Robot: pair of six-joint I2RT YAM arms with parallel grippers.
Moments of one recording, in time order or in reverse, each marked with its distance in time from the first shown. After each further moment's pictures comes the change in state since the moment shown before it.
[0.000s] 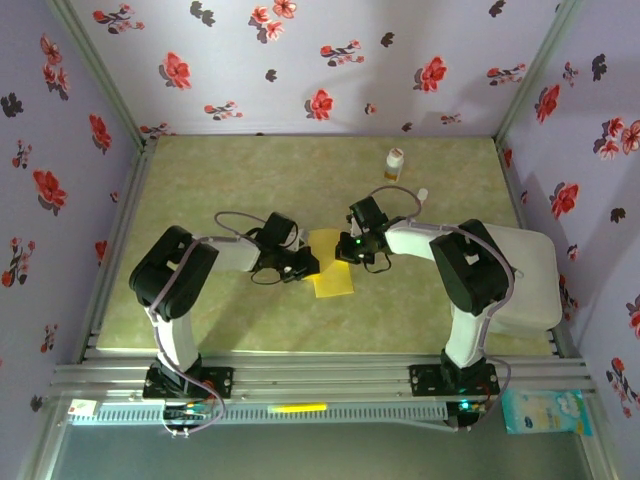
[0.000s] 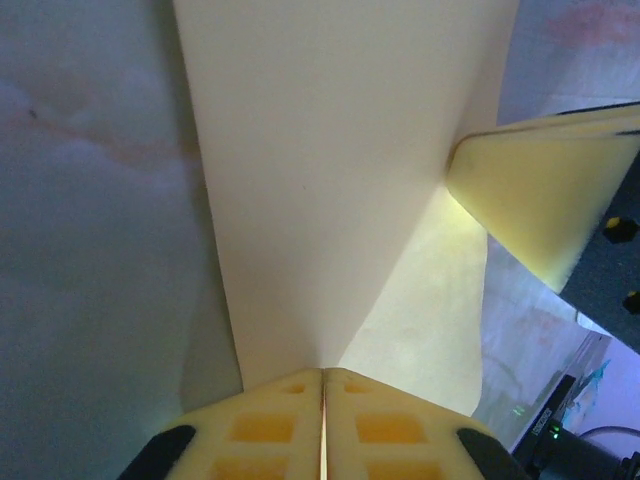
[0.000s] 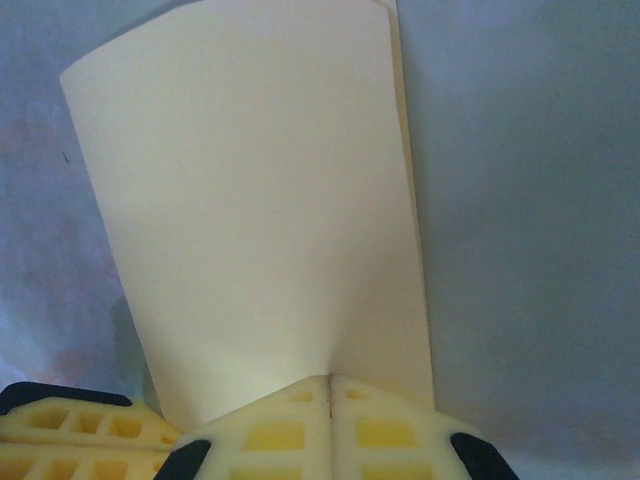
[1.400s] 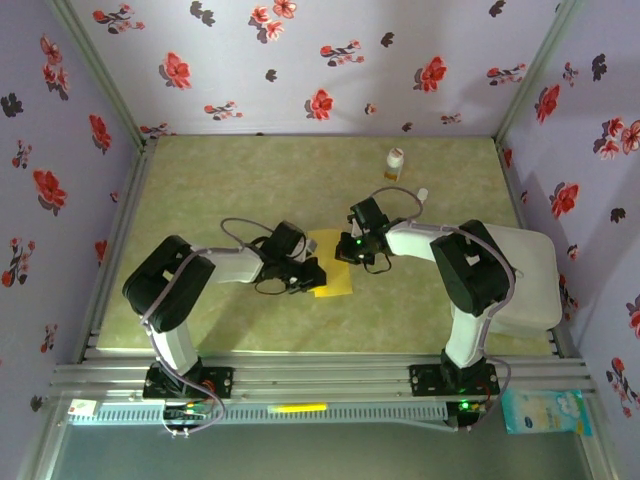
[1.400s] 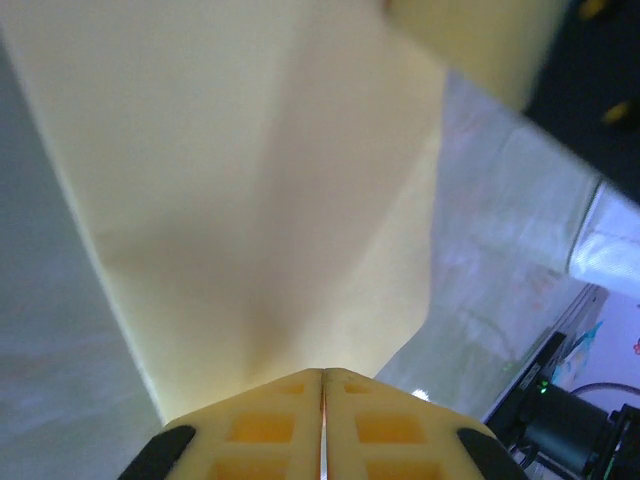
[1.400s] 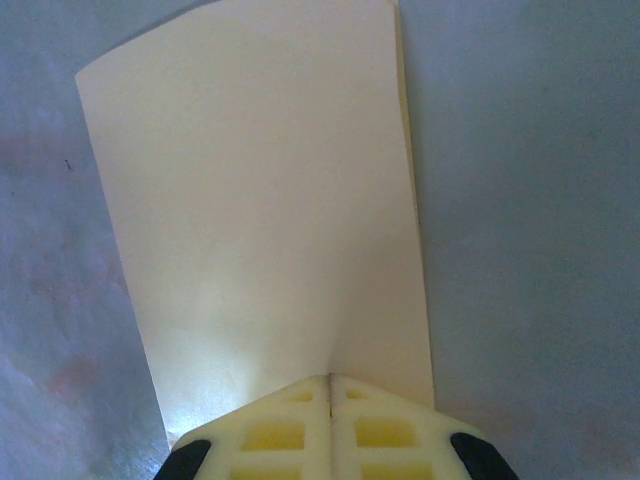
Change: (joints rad) left arm -0.099 -0.070 -0.064 0.002 -0.006 -0.076; right arm 0.000 -0.008 -0.018 0.026 0.001 0.027
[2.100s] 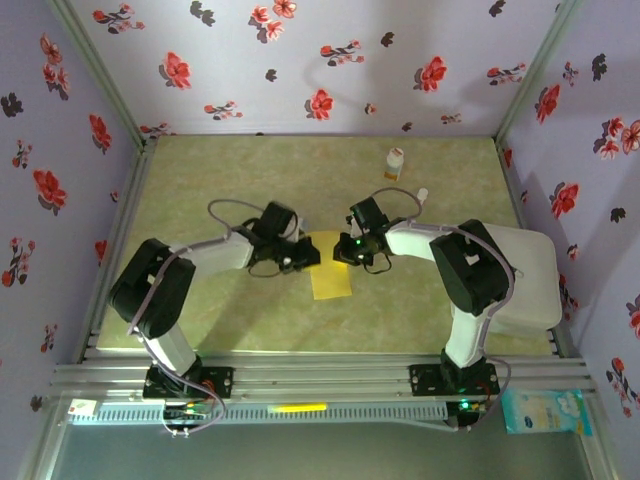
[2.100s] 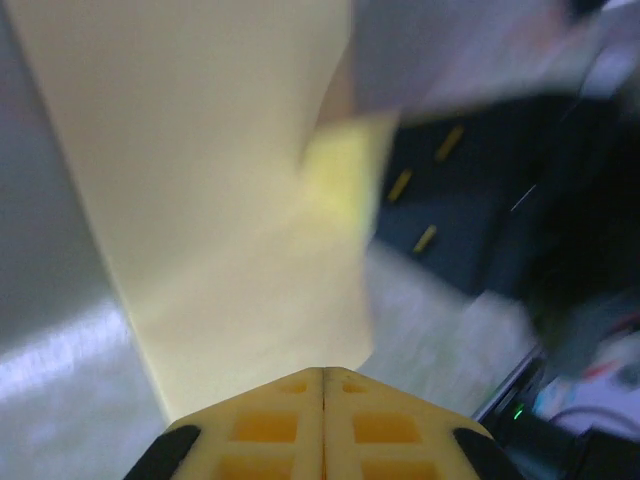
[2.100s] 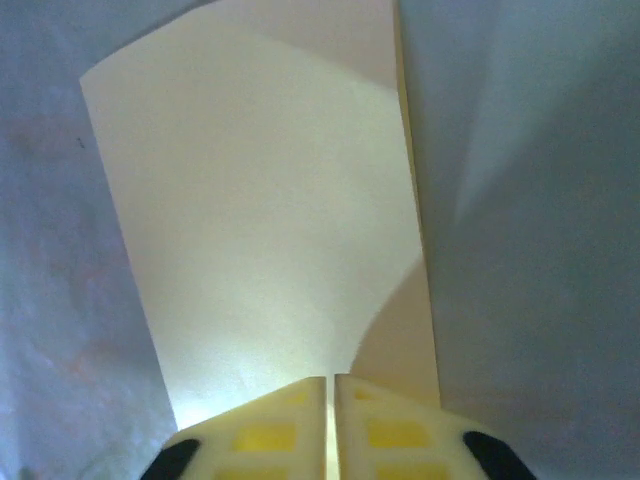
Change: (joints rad) left arm 0.101 -0.072 0.157 -0.162 -0.042 0.080; right arm 0.000 -0.001 0.007 -0.003 -0.062 0.013
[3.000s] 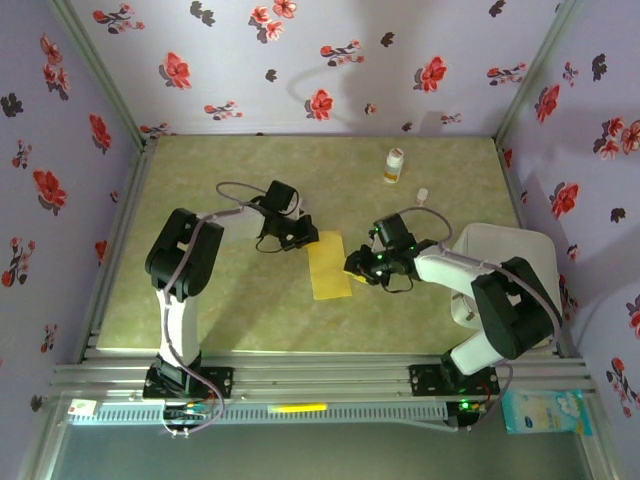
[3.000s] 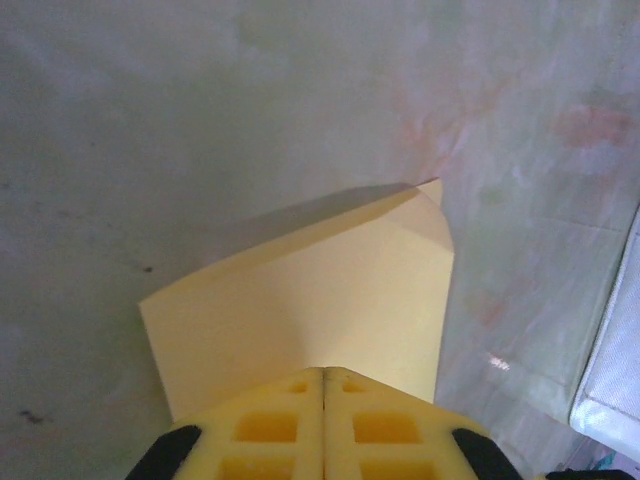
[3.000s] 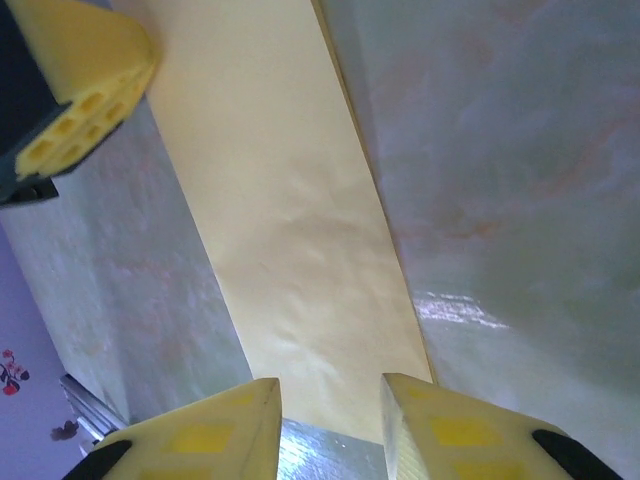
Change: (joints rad) left arm 0.097 0.320 0.260 -0.048 -0.001 0.098; right arm -0.030 -0.331 -0.285 0.023 -0.068 0.215
